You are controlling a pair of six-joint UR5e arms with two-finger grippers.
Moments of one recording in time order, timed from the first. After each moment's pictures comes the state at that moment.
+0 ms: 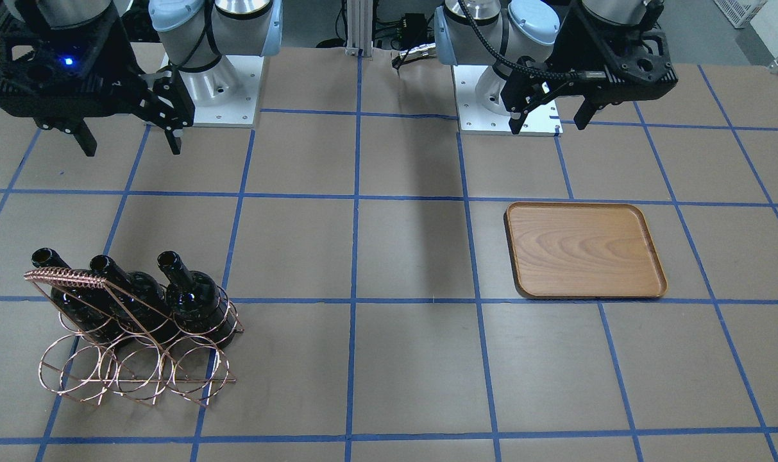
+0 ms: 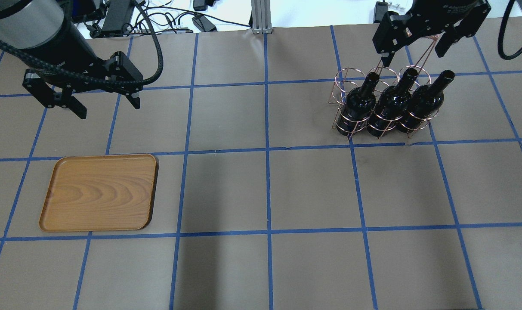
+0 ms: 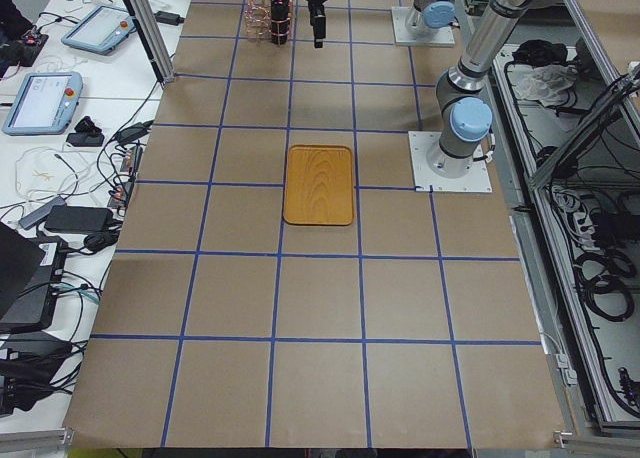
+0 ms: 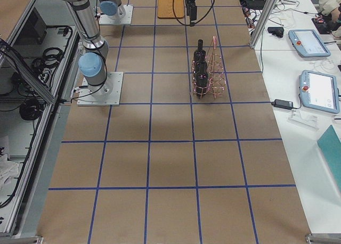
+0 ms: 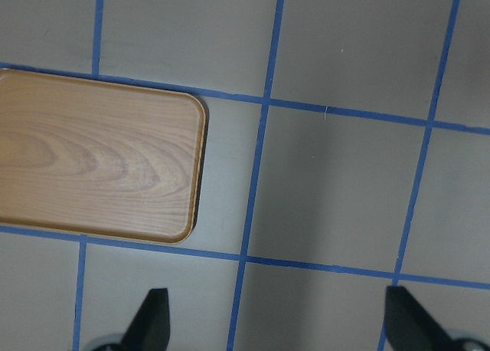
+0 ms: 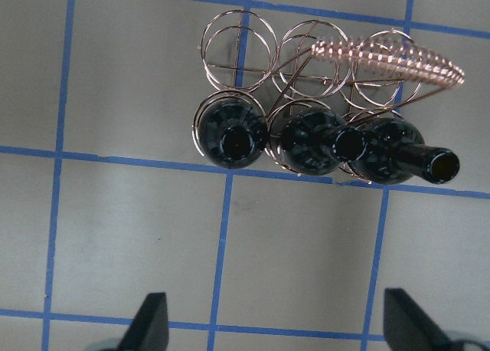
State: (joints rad) left arm -1.54 -1.47 -1.52 -1.72 1.55 -0.12; right arm 1.53 -1.52 1.39 -1.53 -1.61 -0.16
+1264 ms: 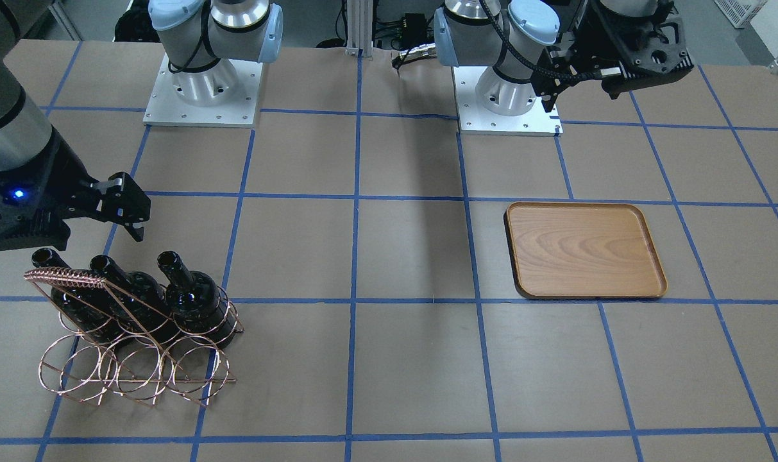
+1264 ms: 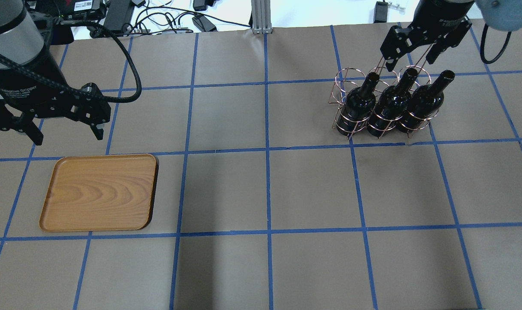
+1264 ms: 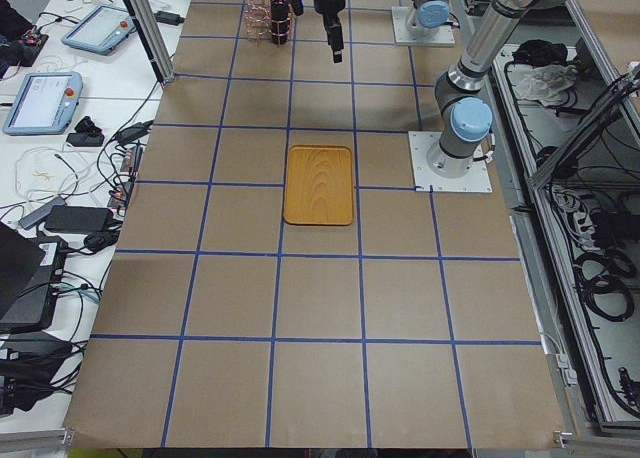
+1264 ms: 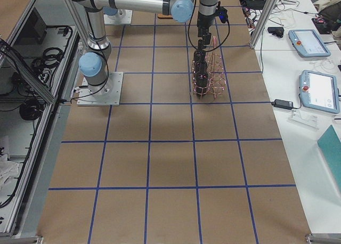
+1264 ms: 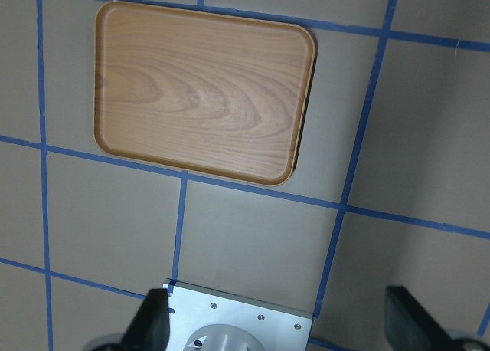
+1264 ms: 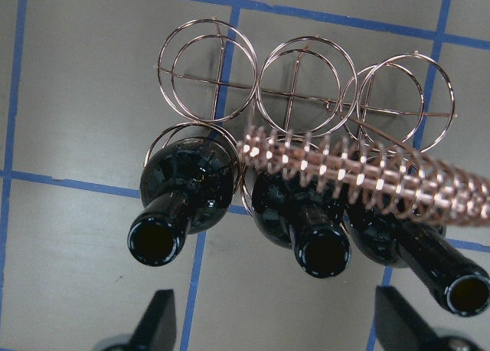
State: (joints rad) left arm -1.51 -1.46 -1.55 -1.86 1.75 -0.12; right arm 1.46 -1.38 1.45 -1.66 -1.56 -0.29
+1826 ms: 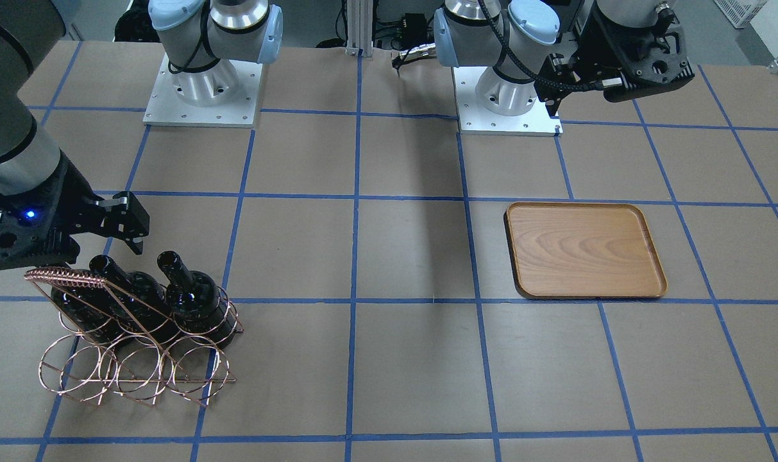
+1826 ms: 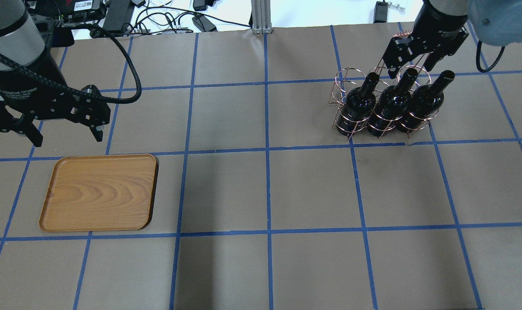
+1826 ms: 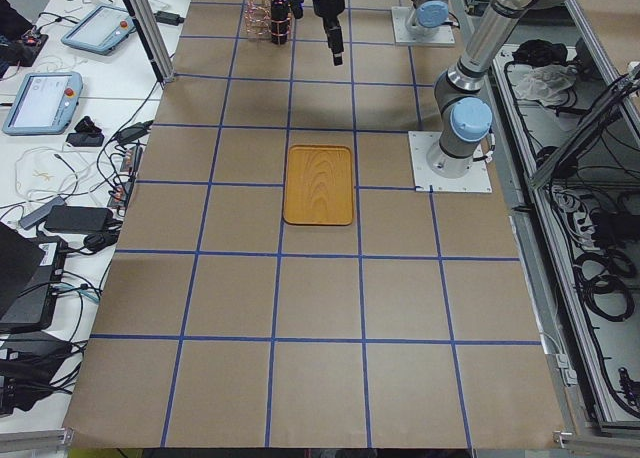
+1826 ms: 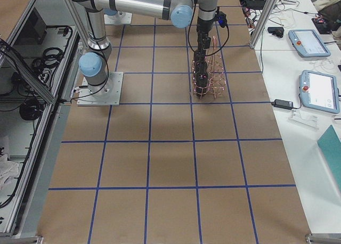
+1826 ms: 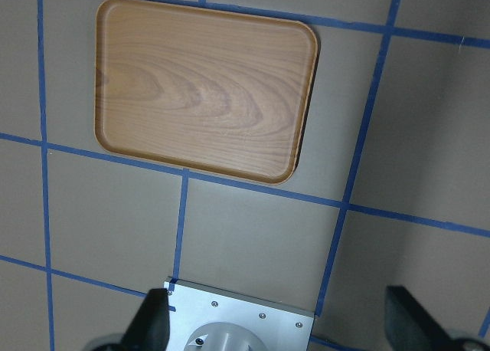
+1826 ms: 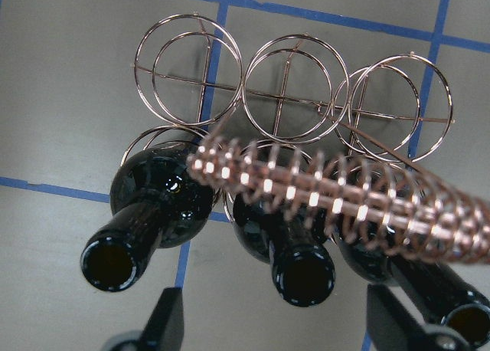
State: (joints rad) left arm -1.50 -1.46 -1.55 -1.86 1.75 -0.12; right arm 1.43 -1.37 1.49 -1.72 -1.57 -0.31
